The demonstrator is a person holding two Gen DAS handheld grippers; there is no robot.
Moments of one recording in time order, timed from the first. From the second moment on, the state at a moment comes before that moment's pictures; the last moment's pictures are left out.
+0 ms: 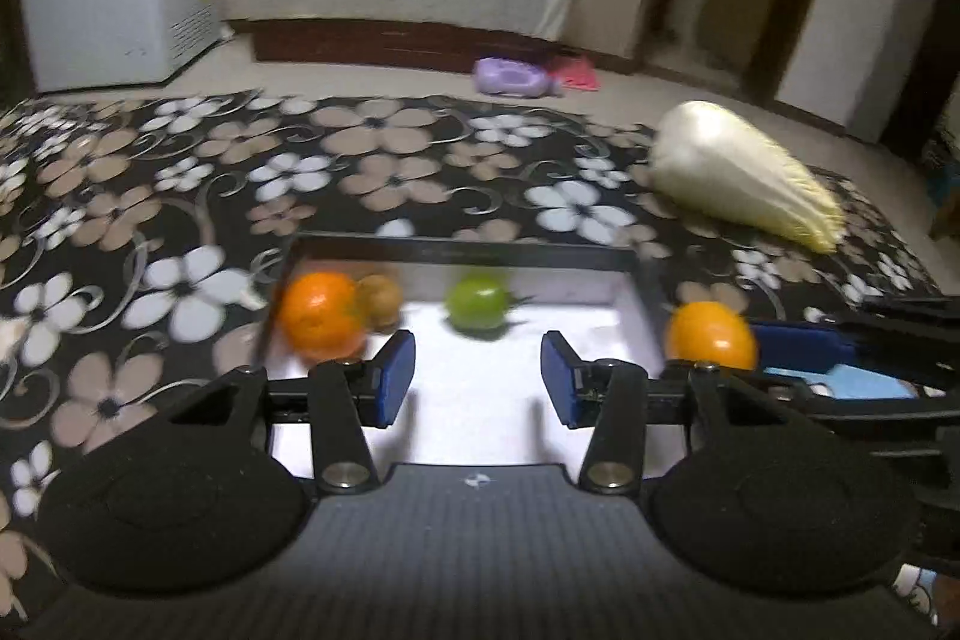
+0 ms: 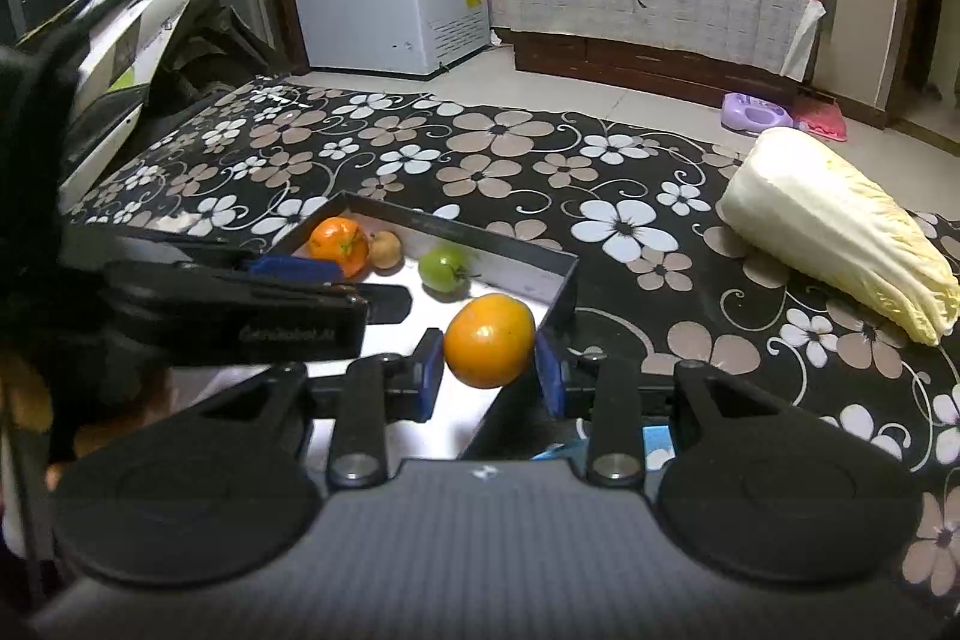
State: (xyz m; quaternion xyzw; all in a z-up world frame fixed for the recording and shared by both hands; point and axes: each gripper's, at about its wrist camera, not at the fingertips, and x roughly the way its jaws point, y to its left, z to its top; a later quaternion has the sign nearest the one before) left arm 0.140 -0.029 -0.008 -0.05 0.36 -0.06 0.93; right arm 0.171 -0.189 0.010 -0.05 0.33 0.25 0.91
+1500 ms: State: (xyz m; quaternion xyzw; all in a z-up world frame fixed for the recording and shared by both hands) left arm 0.149 -0.072 -0.022 0.02 0.35 -0.03 0.94; right arm 0.121 -0.229 0.024 -0.05 0.31 0.21 0.93
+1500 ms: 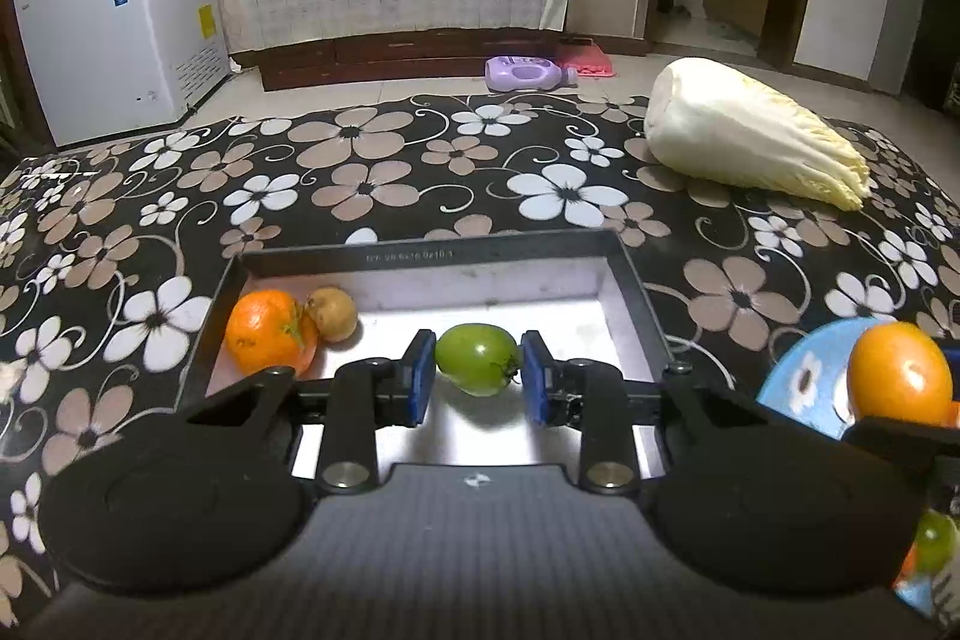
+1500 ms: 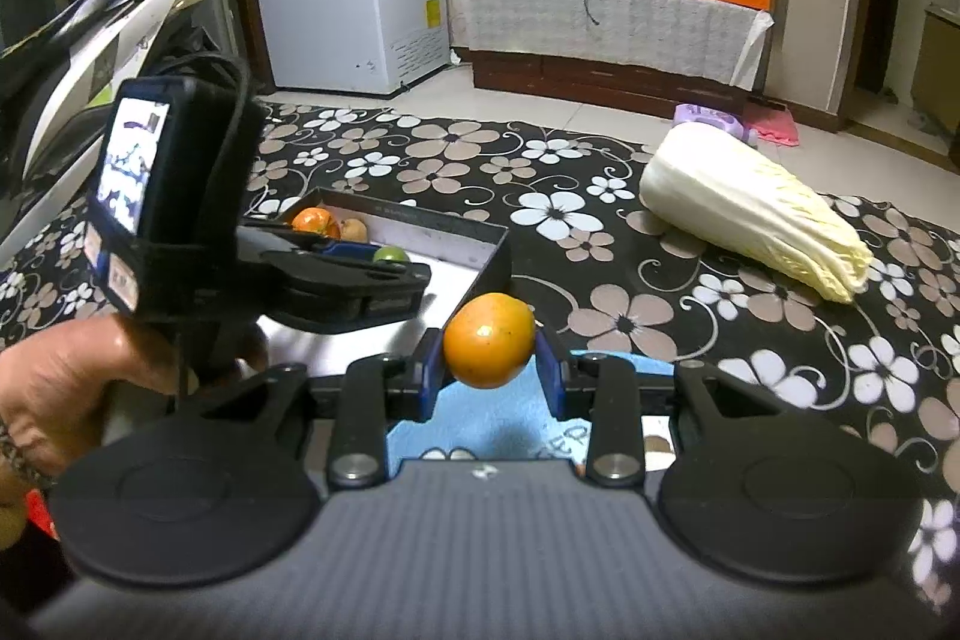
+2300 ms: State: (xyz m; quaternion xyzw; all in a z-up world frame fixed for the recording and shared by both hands) left arm 0.031 -0.123 0.025 0.02 0.32 -0.09 0.94; right arm 0.039 -0.275 0.028 0.00 0.30 0.15 0.94
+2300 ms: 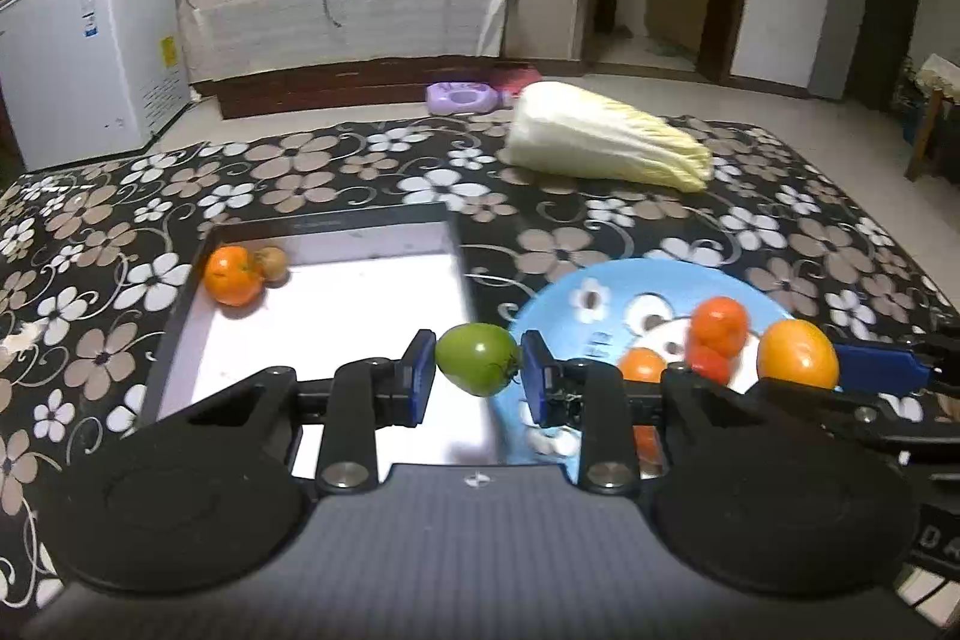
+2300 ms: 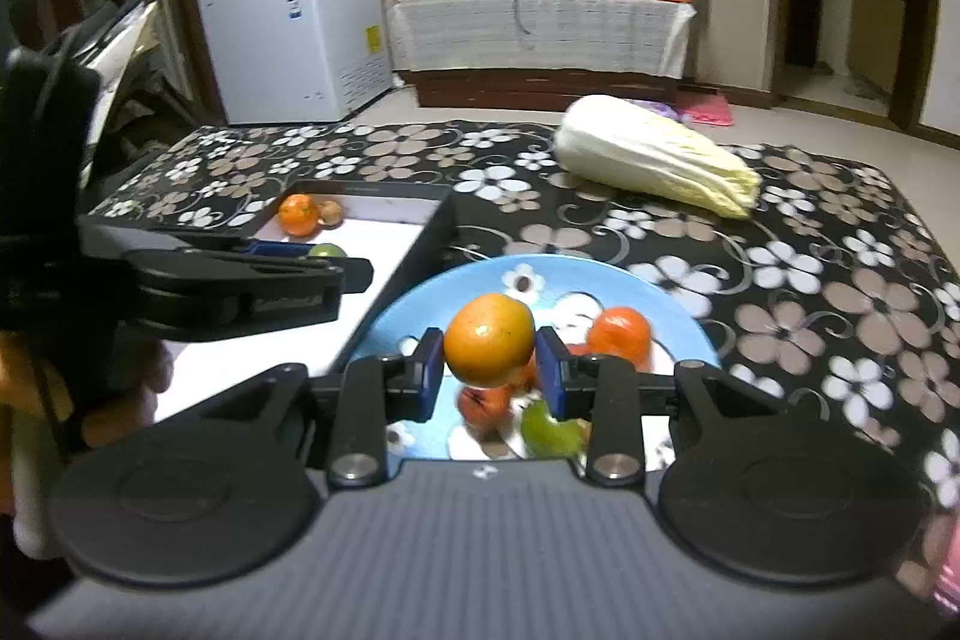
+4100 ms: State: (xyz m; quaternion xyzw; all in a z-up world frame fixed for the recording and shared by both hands) left arm 0.027 -0.214 -0.002 0.06 0.33 -0.18 0.93; right arm 0.044 -0.320 0.032 0.07 0.25 0.09 0.96
